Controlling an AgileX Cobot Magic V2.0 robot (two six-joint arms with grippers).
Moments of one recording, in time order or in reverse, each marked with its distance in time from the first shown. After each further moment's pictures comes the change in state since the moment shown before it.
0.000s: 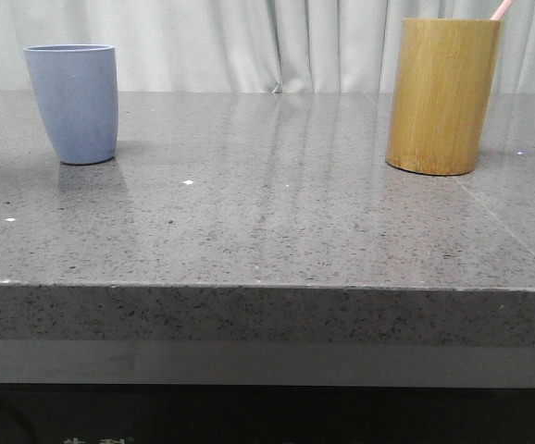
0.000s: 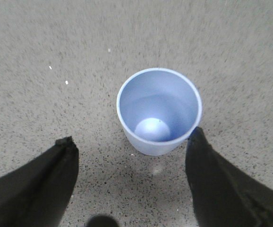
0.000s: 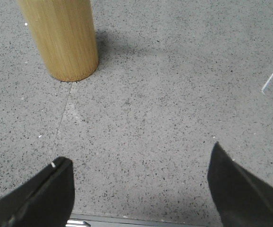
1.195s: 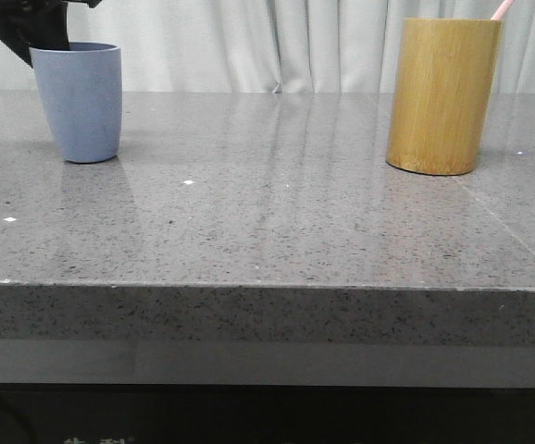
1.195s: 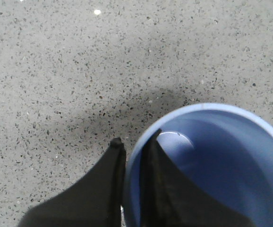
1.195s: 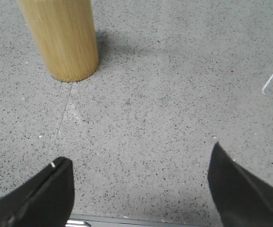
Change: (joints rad) left arm 0.000 0.445 -0.365 0.035 0.193 0.000; right arm 0.000 0.000 0.000 0.001 0.000 0.000
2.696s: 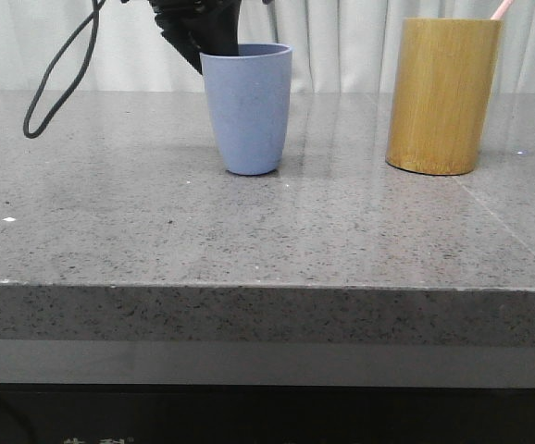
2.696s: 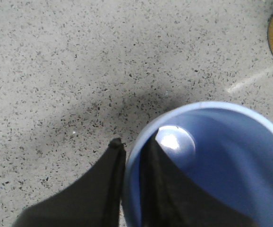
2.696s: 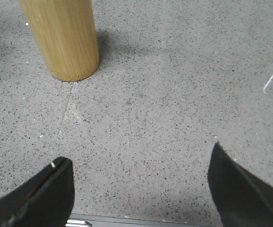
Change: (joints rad) left arm -0.318 0.125 -0.204 -0.050 0.070 0.000; right arm 0.000 0.000 0.000 0.004 0.001 0.000
